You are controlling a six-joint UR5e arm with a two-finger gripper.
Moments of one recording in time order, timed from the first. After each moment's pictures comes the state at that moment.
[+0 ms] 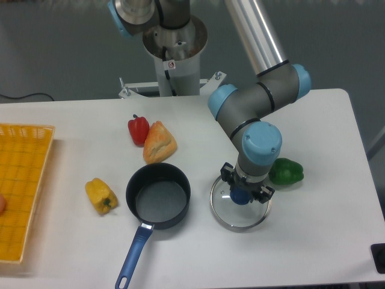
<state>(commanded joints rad) 2.57 -2.12 -1.56 -1.07 1.55 1.09</state>
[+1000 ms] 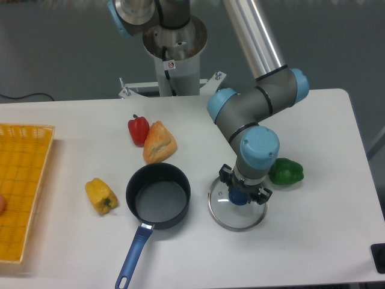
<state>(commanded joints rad) 2.56 -2.13 -1.56 -1.06 1.56 1.09</state>
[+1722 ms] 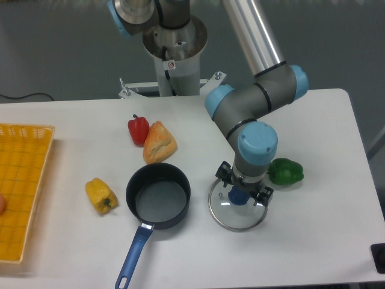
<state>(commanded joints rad) 2.55 -2.04 -1.50 -1.06 1.55 1.13</state>
